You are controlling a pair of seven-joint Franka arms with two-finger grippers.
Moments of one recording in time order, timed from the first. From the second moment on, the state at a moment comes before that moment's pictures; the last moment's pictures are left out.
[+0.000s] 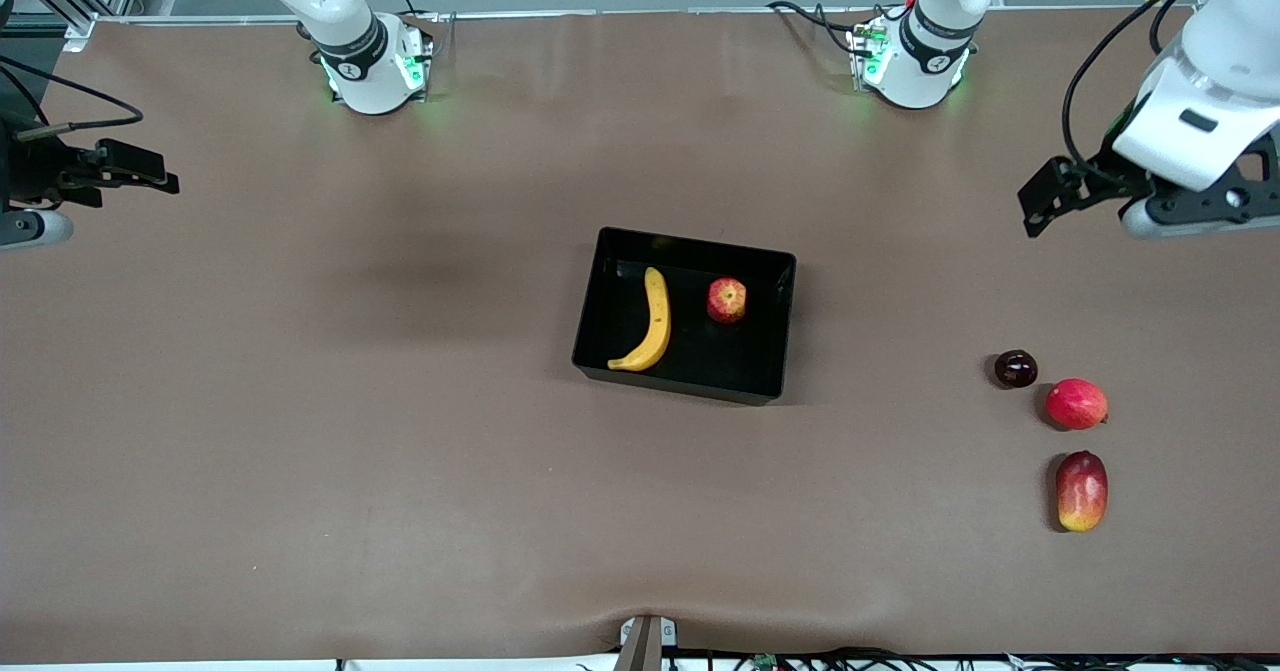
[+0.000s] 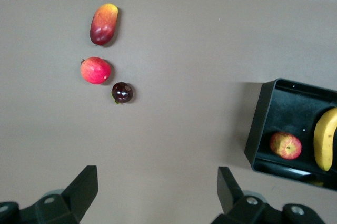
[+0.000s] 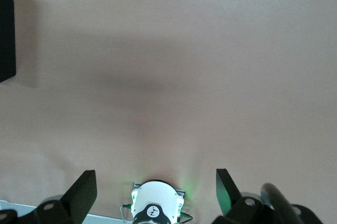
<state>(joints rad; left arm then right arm) -0.04 -0.04 -0.15 -1.61 0.06 1.64 -0.23 -0.05 0.04 -0.05 -1.57 0.06 1.33 -0.22</state>
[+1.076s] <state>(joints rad) -0.03 -0.12 -0.11 -1.66 0.02 1.61 -0.11 -0.05 0.04 -0.05 -1.57 0.06 1.32 -0.22</state>
